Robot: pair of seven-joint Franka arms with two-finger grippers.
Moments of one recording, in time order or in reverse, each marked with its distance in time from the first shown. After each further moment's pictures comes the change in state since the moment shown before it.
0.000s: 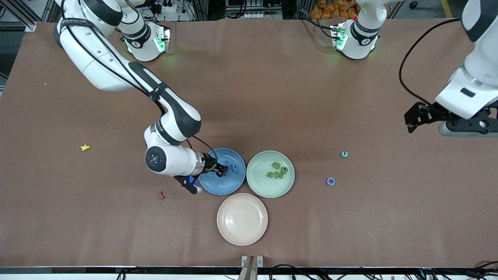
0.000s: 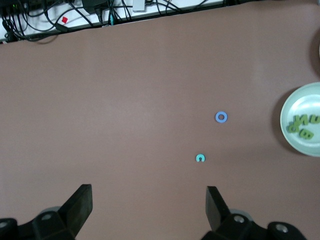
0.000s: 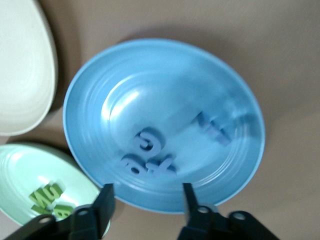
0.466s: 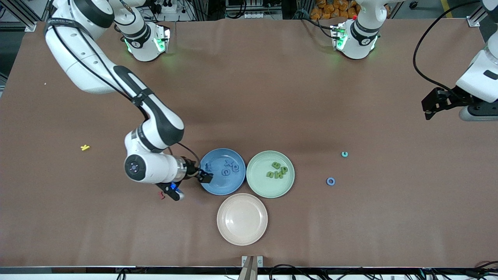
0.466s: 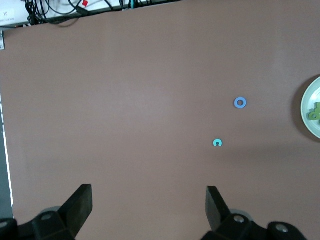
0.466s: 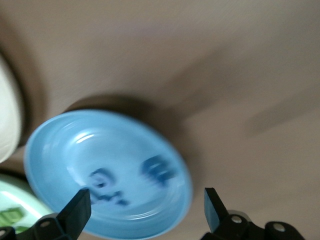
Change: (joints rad) left arm -0.050 -0.063 0.116 -0.018 -0.005 -0.070 0.042; right arm -0.099 -0.015 -0.002 0.007 -0.060 -0.115 -0.133
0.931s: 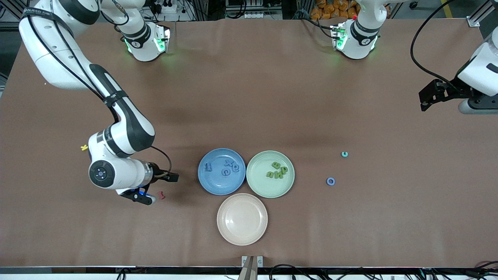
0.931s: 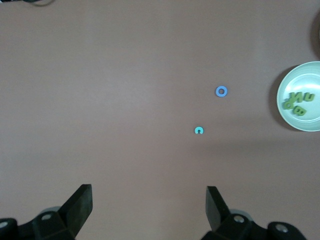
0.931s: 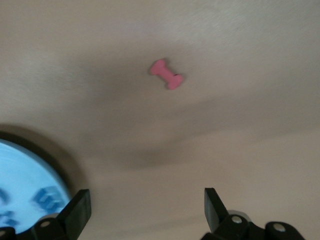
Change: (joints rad) left arm -0.073 -0.020 0.091 -0.001 -0.095 -0.055 0.000; right arm -0.103 -0.077 -0.037 -0.031 -0.159 -0.136 -0.319
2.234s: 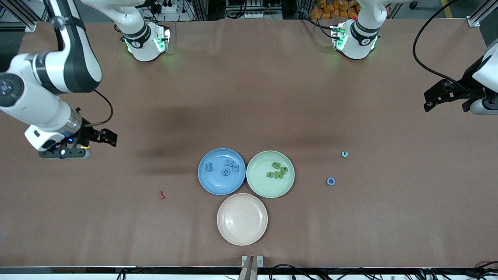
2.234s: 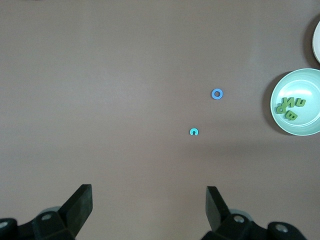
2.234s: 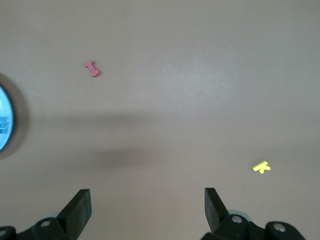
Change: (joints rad) left arm -0.029 -0.002 0.065 -0.001 -0.049 0.005 0.000; right arm 0.170 -0.709 -0.488 -0.536 0.219 0.121 -0.568
